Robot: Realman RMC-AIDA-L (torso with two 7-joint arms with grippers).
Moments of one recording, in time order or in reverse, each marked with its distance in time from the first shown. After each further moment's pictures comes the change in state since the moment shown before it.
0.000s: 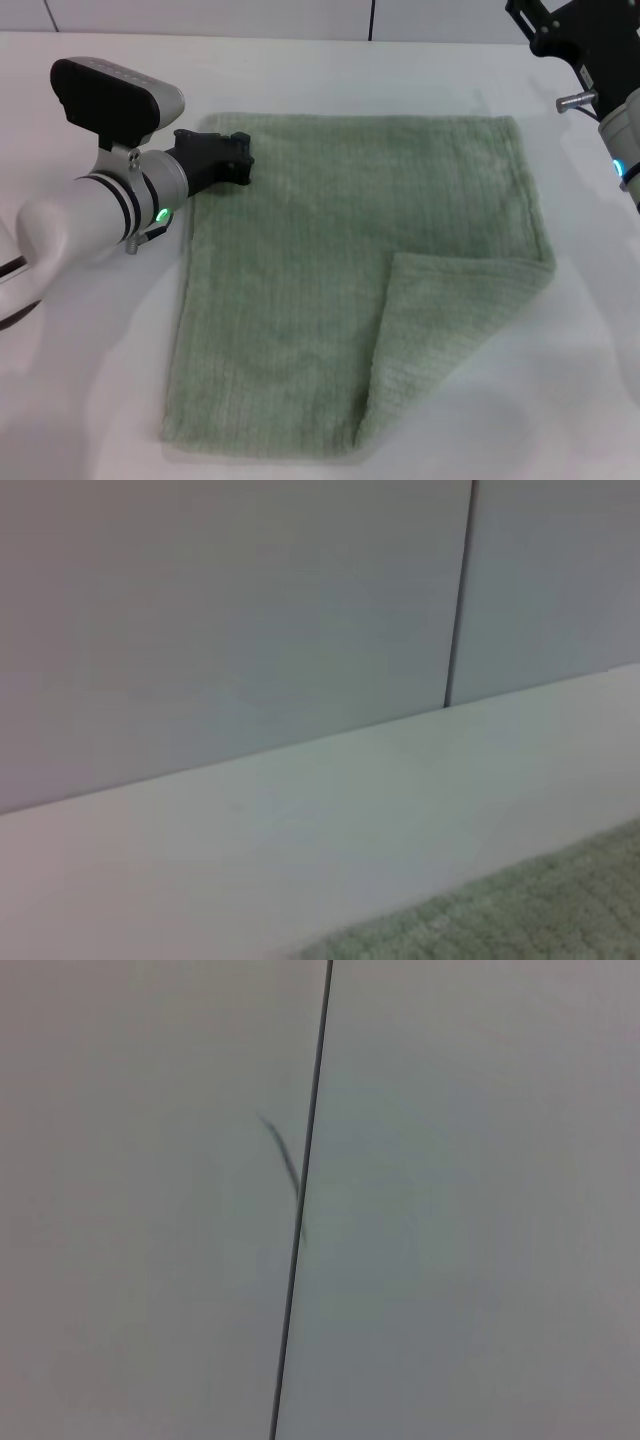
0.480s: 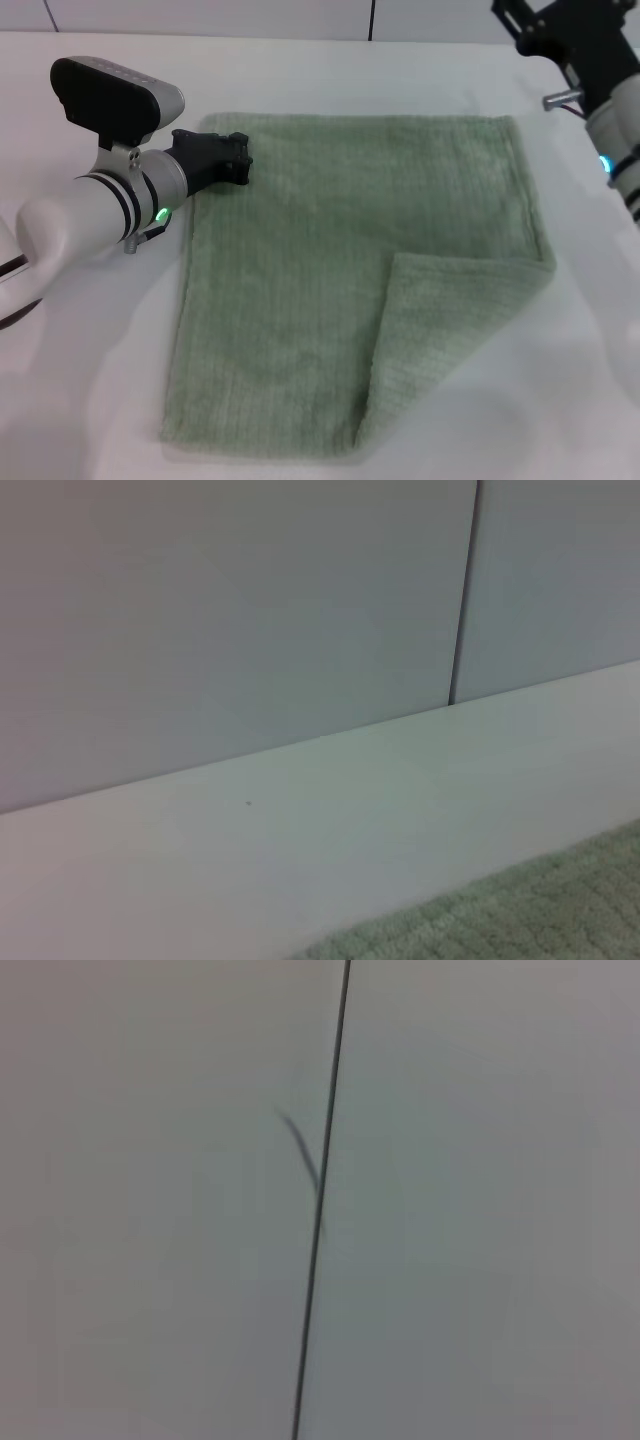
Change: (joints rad) left arm -0.002 0.000 -0.001 0.000 0.000 -0.010 0.001; right arm 0.008 -0.001 -0.010 -0.026 0.003 0.044 0.000
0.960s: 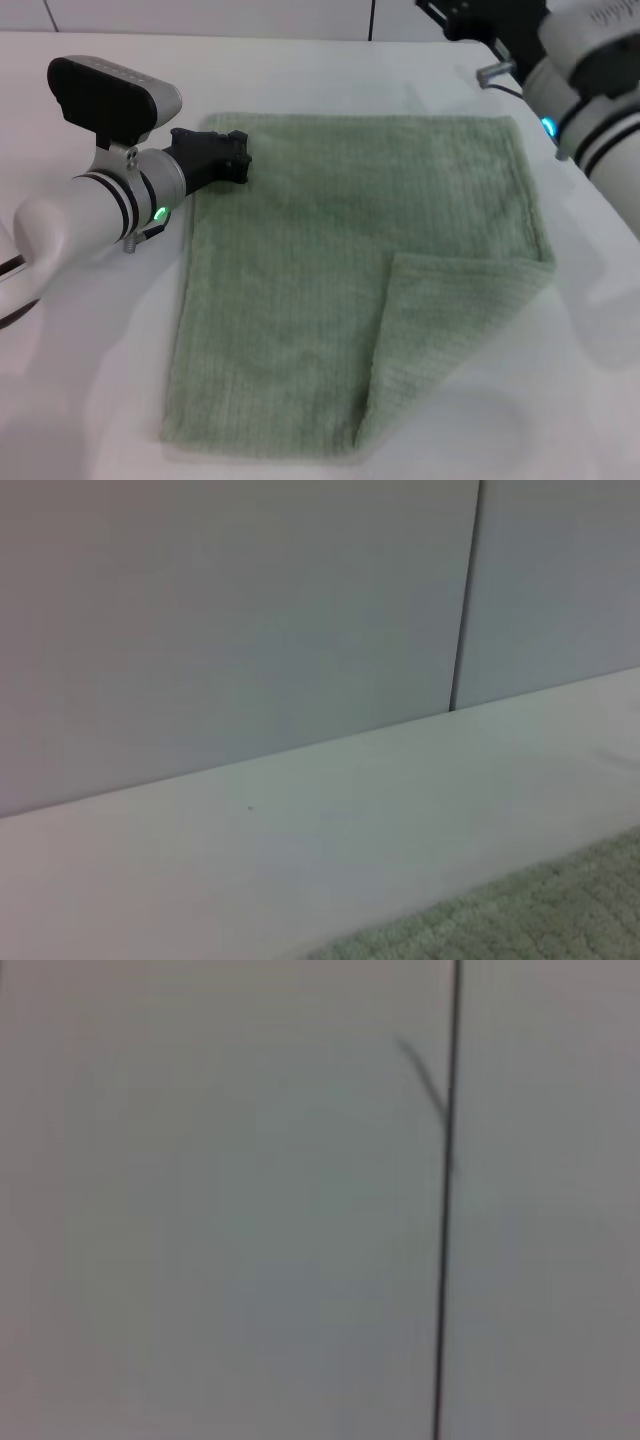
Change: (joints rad) left arm 0.007 0.003 0.000 0.009 0.000 0.004 -0.003; right arm -0.023 -0.015 0.103 -0.334 -0.126 0.452 -0.011
